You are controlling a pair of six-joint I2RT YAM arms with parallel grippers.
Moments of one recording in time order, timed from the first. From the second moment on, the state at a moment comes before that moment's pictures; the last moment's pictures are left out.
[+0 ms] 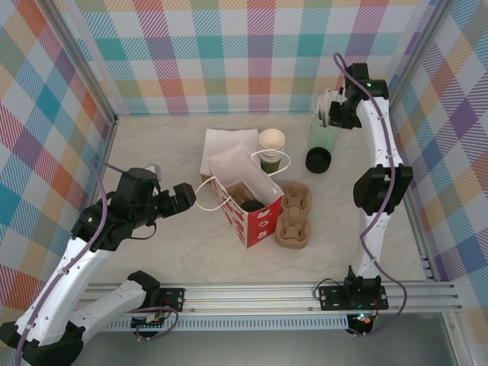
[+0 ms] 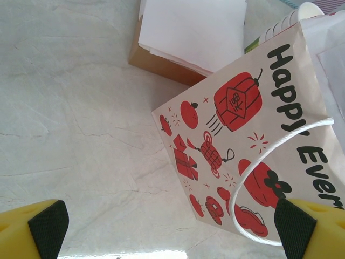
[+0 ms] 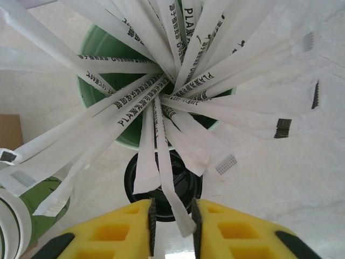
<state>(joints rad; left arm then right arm) -0.50 0.84 1.13 -1.08 -0.07 -0.74 0.05 2.19 2.41 -1.34 0.00 0.22</state>
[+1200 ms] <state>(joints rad) -0.50 0.86 1.14 -1.08 -0.07 -0.74 0.06 1.87 2.40 -1.39 0.01 0.19</state>
